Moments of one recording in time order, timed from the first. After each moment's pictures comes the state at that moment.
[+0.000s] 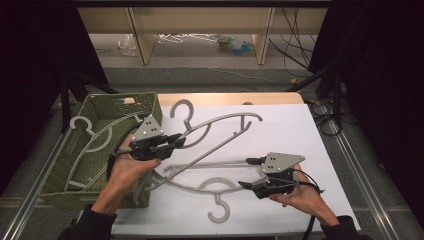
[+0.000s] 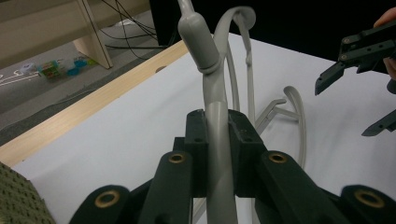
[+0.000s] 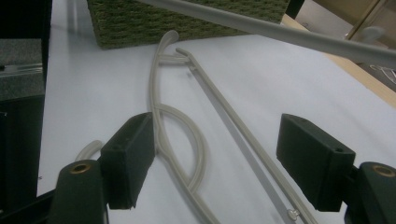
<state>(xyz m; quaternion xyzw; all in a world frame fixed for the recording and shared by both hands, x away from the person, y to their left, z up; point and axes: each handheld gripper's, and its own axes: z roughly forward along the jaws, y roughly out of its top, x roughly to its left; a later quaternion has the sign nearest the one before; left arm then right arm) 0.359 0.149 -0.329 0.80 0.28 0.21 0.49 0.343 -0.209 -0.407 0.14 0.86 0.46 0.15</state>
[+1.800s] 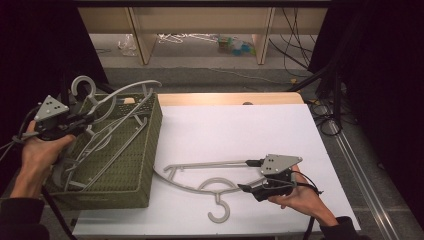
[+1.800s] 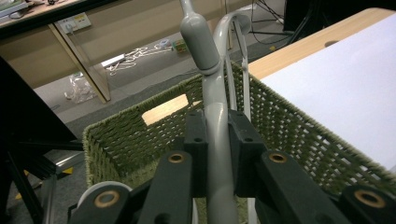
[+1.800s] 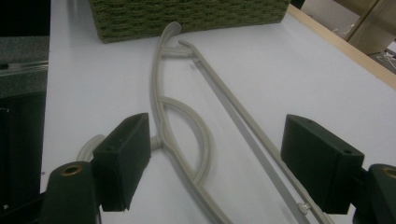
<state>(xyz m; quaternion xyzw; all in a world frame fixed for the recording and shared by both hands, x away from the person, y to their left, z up) 0.393 0.348 -0.322 0.74 0.42 0.35 0.40 0.343 -0.207 -0.414 0.14 0.87 0.46 0.14</state>
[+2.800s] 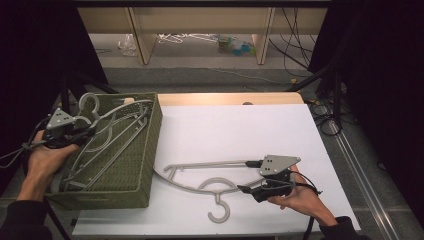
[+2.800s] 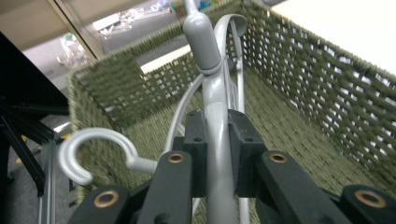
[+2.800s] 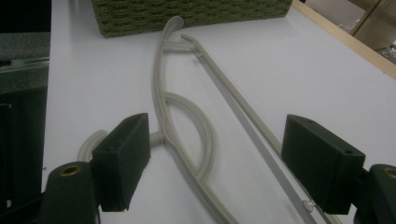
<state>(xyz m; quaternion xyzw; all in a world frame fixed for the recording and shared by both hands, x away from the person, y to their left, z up) 0.401 0.360 -0.368 0.77 0.44 0.31 0.34 0.343 -0.206 -0.417 0.14 0.87 0.45 0.14</state>
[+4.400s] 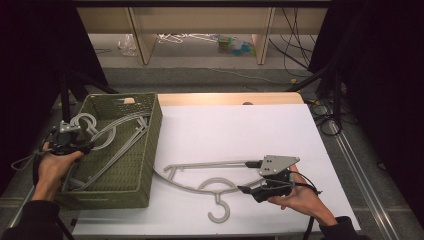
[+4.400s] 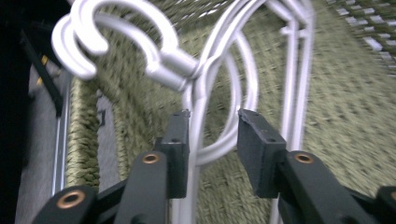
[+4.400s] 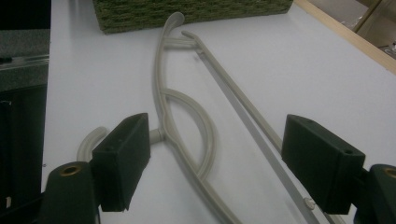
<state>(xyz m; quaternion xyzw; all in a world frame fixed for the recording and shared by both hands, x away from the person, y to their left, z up) 0.404 0.374 -0.409 0.75 0.53 0.29 0.27 0.344 -0.206 -0.419 0.14 0.87 0.44 0.13</state>
